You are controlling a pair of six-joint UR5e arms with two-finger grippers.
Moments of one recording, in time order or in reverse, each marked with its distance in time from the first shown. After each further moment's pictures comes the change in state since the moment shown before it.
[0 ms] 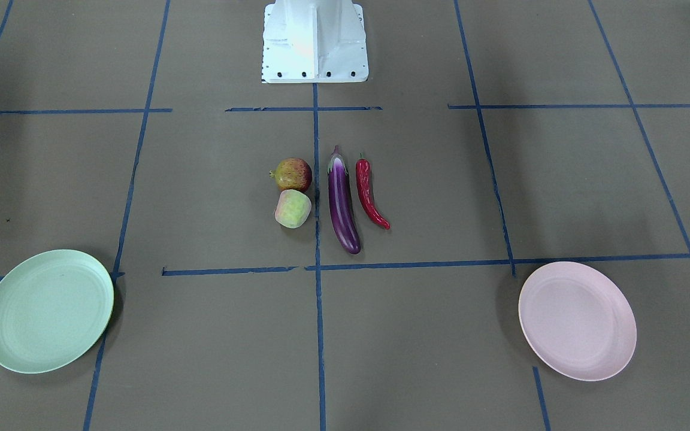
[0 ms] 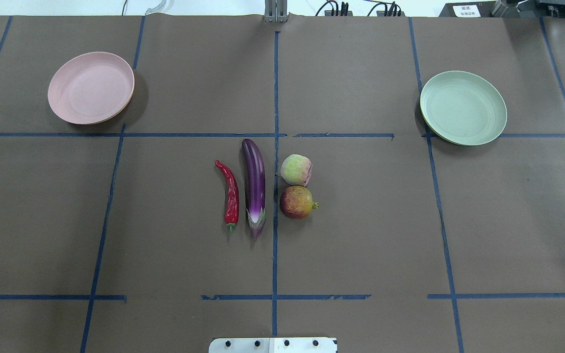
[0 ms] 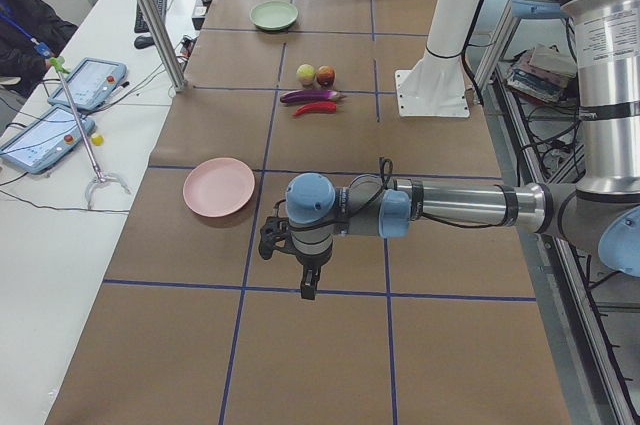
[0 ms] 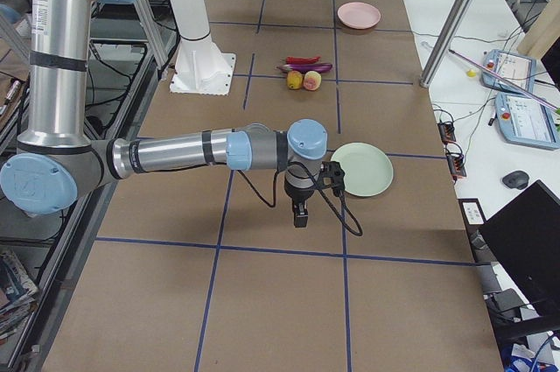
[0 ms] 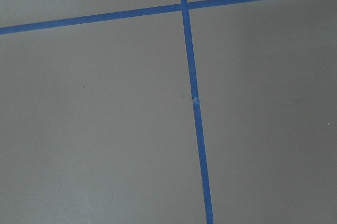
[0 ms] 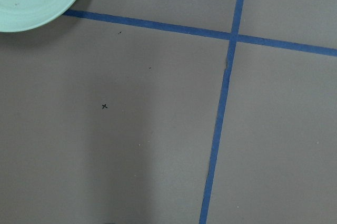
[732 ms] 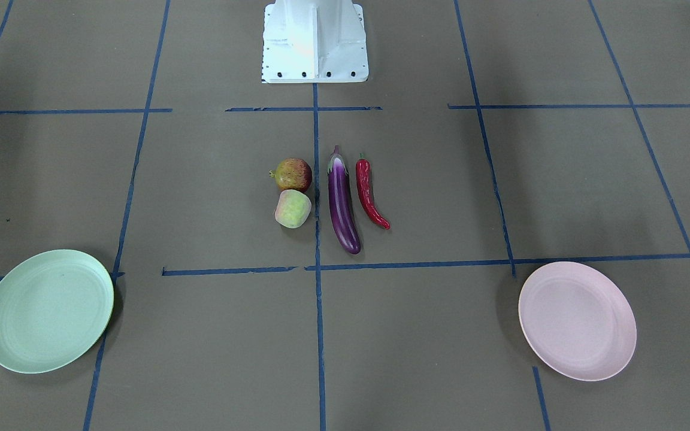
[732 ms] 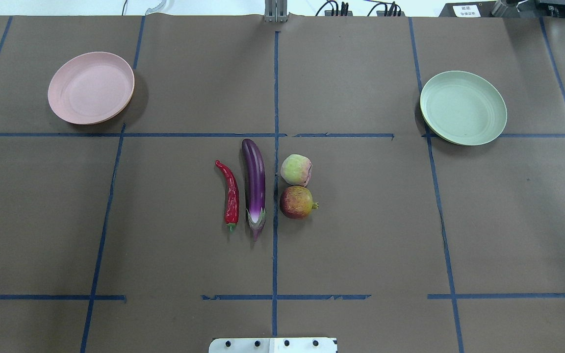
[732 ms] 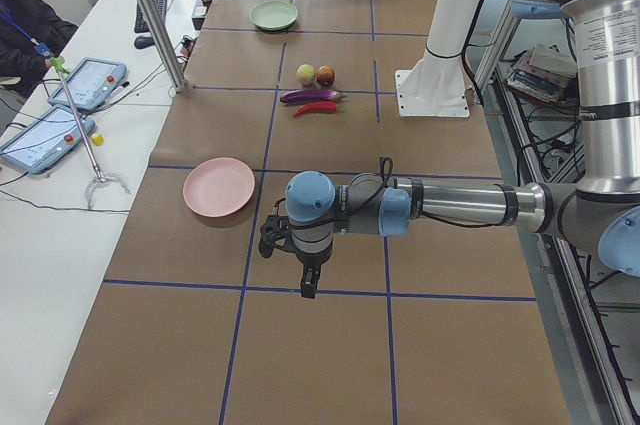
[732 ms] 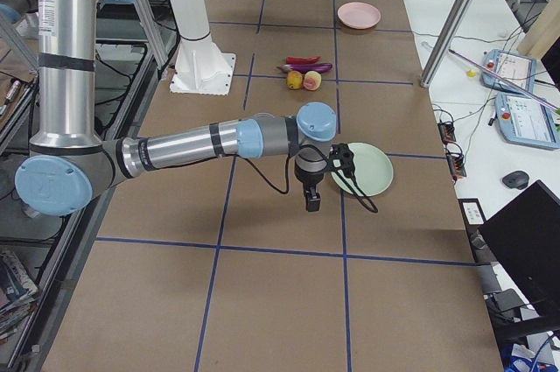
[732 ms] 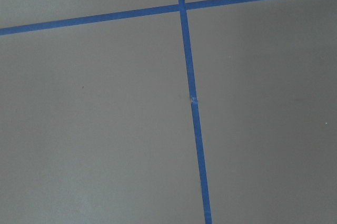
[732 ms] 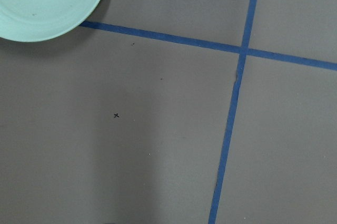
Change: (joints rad) left arm 0.001 0.000 -0.007 0.009 0.000 0.002; right arm -0.050 0.089 0.031 0.002 0.010 0.002
